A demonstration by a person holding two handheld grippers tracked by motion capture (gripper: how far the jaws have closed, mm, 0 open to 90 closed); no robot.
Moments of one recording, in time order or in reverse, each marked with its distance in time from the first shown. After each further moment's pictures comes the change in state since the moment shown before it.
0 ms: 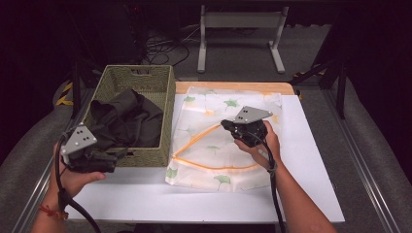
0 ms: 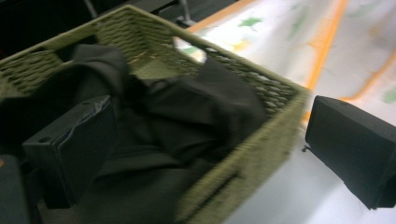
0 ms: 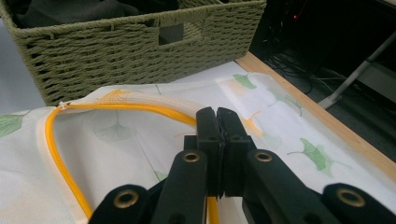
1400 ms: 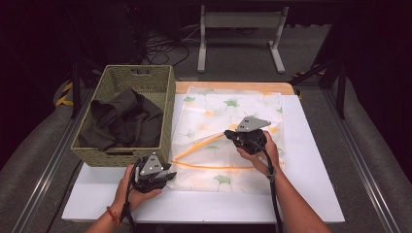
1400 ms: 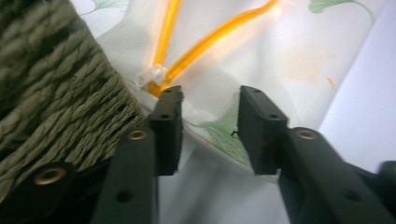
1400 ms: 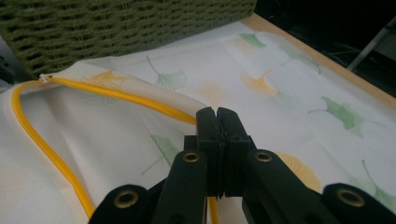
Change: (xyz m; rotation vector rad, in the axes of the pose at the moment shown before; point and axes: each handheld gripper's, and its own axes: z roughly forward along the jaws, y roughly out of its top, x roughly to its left) left arm -0.115 -0.054 0.114 0.173 -0.296 0.106; right arm -0.003 -0.045 0.021 0.043 0.017 0.067
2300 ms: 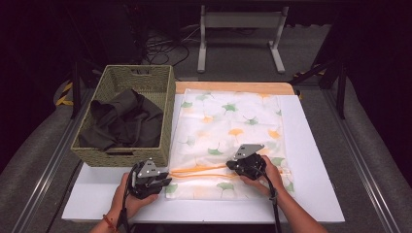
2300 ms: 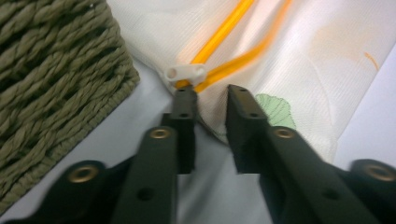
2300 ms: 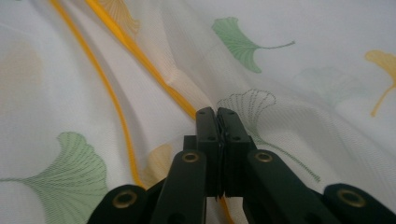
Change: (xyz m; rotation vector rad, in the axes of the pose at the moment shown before) left arm -0.003 -0.015 0.002 0.079 -0.038 -0.109; right arm 0.034 -0.066 0.008 0.216 0.135 -0.005
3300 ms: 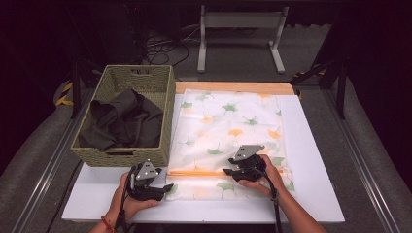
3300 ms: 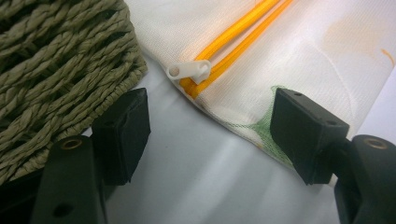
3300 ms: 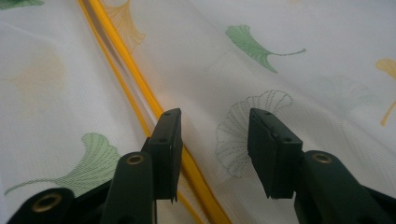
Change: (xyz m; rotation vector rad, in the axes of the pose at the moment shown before) left arm 0.000 -0.009 0.000 -0.019 0.026 -0.019; right arm 0.004 0.001 -0.002 -0.007 0.048 -0.014
